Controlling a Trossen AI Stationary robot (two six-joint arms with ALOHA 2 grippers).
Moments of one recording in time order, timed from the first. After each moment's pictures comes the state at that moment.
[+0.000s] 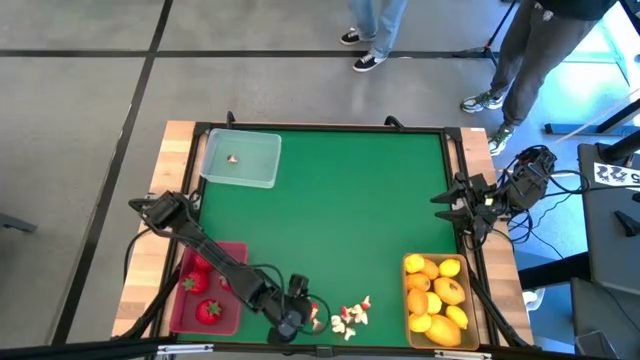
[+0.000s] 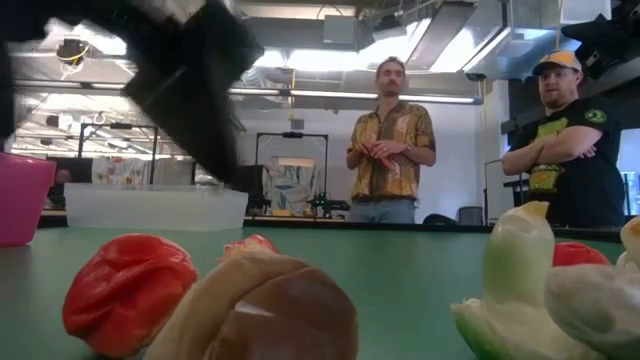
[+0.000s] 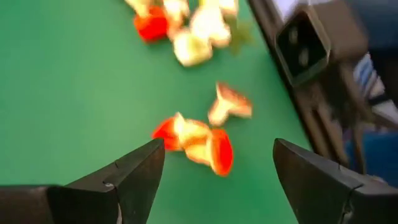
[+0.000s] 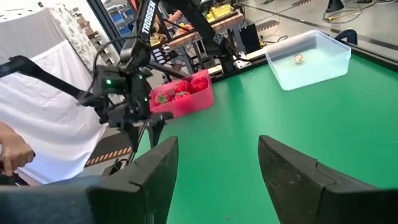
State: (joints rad) left arm -0.65 1.99 1.32 -0.29 -0.20 -0.31; right arm 0.76 0.12 0.56 -0.65 0.64 0.53
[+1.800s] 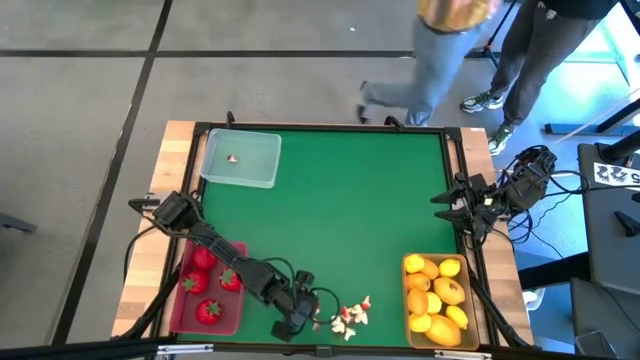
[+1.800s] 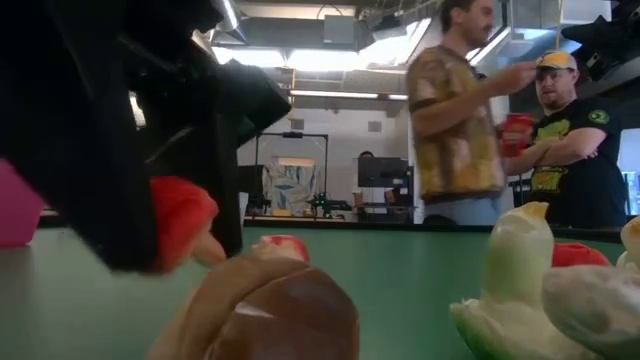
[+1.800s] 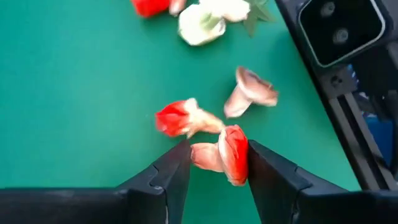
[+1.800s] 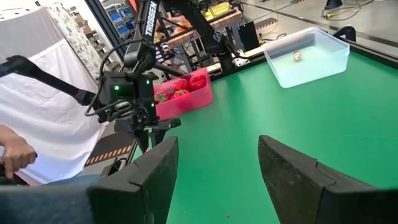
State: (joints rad) left arm -0.58 2.03 1.32 -0.28 -0.09 -0.26; right arm 0.76 0.12 0.56 -0.66 0.64 0.55
